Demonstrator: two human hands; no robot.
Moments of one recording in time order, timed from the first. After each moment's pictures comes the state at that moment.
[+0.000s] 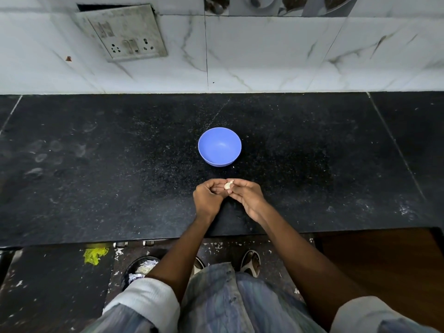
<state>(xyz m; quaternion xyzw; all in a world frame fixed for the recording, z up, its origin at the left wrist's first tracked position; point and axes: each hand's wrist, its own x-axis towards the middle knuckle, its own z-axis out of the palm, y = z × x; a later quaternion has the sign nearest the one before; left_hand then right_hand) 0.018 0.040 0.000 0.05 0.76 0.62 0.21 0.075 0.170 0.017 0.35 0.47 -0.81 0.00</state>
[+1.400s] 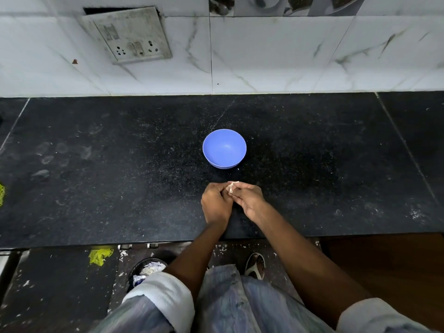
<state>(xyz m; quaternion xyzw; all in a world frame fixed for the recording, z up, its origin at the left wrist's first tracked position) 0.035 0.052 0.009 0.06 0.87 0.49 0.07 0.058 0.154 0.022 0.44 0.40 -0.81 -0.01</state>
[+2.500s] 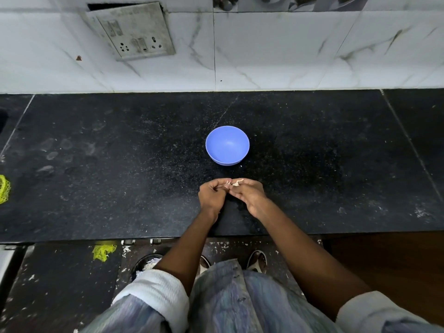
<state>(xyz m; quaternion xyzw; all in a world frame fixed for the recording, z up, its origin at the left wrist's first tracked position) 0.010 0.040 -0.008 -0.04 0.75 0.62 0.23 0.055 0.156 0.016 0.43 0.47 -0.77 0.01</state>
